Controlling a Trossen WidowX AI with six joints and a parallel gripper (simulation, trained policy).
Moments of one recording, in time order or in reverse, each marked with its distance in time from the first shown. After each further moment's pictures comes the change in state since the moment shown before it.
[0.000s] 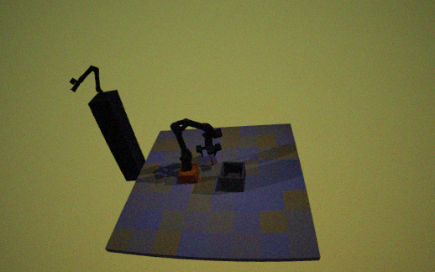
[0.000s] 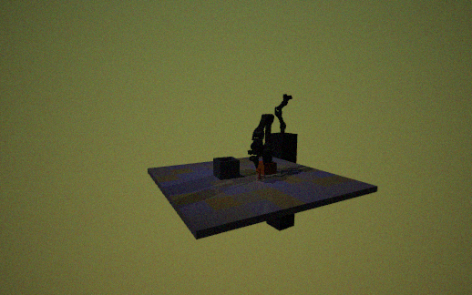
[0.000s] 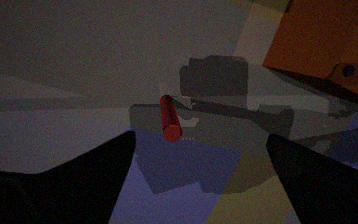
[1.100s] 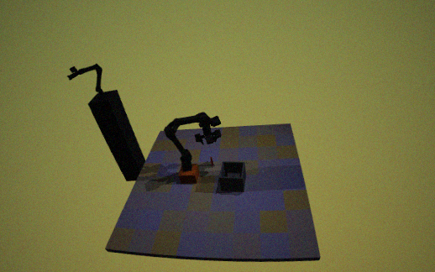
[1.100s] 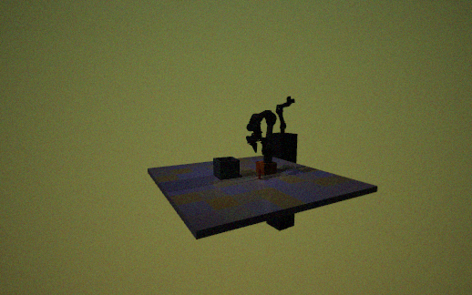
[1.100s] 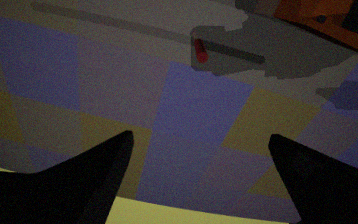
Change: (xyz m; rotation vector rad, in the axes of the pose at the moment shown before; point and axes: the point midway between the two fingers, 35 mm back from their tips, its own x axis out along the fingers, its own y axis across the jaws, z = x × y) arm -0.118 0.003 -0.003 0.022 0.237 0.164
